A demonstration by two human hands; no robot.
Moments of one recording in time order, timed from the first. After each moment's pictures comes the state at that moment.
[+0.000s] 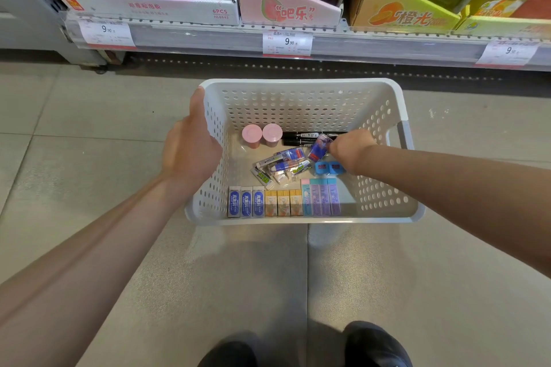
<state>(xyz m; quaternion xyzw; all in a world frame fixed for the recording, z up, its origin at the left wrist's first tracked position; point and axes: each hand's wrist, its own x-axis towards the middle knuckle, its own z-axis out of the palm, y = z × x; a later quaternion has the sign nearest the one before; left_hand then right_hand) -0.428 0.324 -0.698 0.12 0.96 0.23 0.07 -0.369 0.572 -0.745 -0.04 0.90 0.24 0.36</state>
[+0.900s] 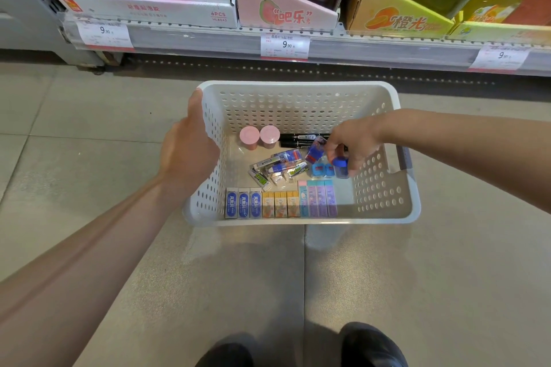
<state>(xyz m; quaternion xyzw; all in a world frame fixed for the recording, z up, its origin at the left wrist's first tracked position) -0.425 0.326 -0.693 0.11 0.96 0.24 0.08 -0.390 0.591 -0.695 -0.09 0.88 -0.02 0.47</state>
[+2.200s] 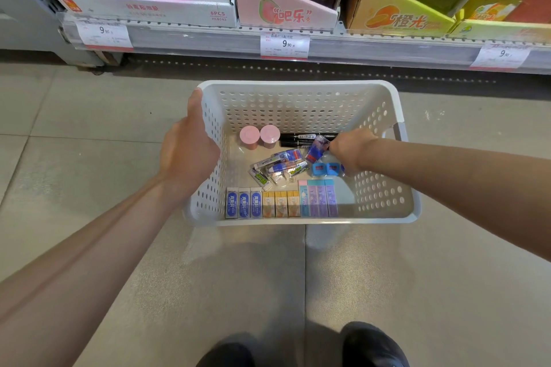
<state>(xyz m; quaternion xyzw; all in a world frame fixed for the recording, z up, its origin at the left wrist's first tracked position) -0.427 0.325 -0.693 0.10 0.96 0.23 0.08 -0.372 0.575 -0.727 -0.05 0.90 0.19 0.39</state>
